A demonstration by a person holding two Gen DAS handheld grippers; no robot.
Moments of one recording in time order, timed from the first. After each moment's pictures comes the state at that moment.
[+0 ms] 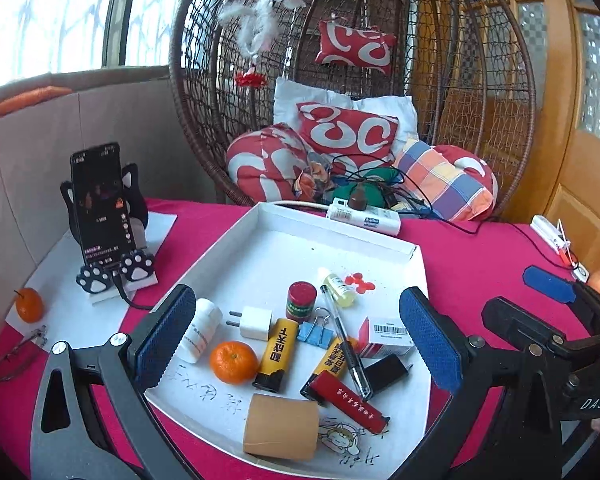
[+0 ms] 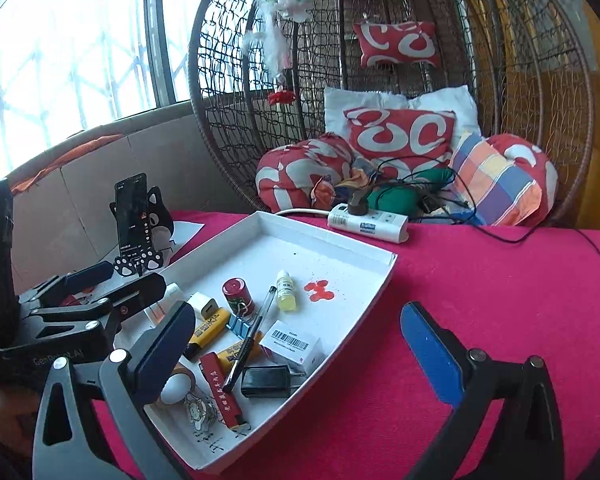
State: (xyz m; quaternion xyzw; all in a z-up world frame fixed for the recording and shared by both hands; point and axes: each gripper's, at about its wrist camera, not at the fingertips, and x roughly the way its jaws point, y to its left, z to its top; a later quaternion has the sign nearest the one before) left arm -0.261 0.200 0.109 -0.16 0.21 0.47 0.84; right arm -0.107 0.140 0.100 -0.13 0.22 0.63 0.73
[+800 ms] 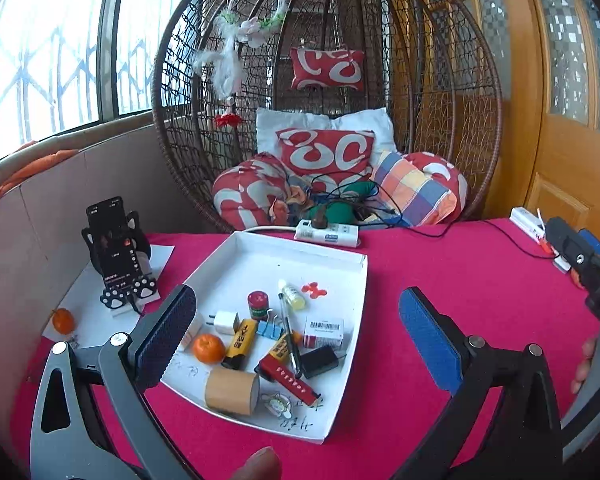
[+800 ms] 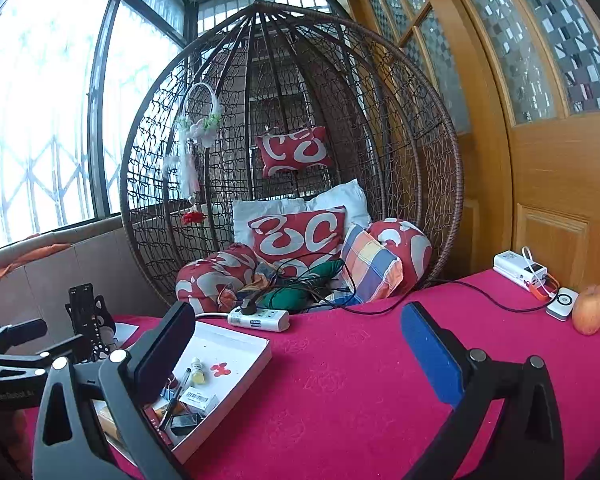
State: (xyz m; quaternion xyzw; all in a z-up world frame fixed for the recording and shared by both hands) left arm -0.230 0.111 0.162 -0.11 0.22 0.48 0.84; right arm -0.061 0.014 0.159 0.00 0.11 0.53 0.84
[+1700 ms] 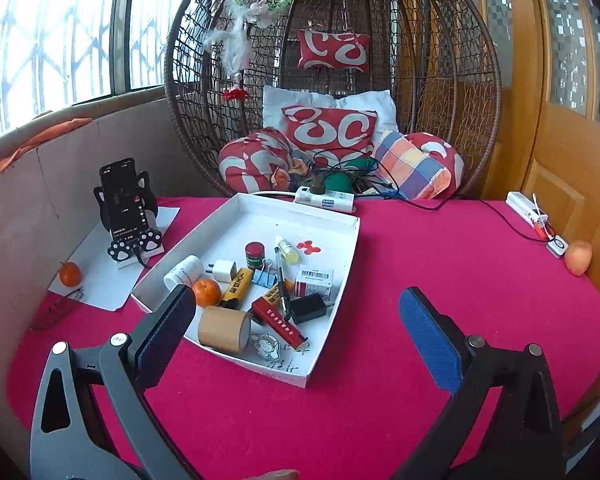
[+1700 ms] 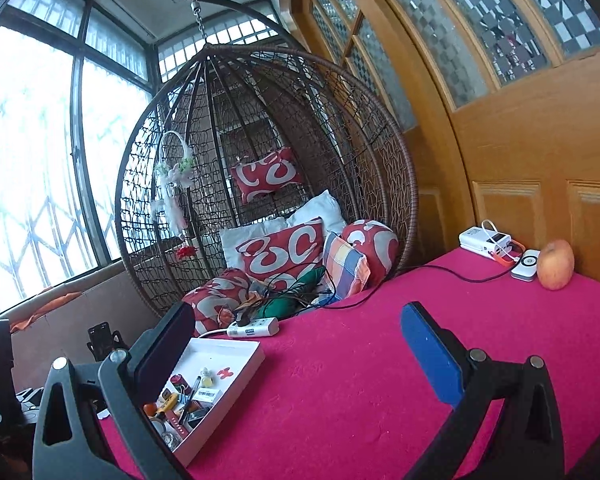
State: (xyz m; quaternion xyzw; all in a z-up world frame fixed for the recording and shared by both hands) left arm -0.246 0.067 0.143 -0.15 0.23 0.49 0.83; right arm -0.052 -0.076 0.161 0.10 0.13 0.50 0.85
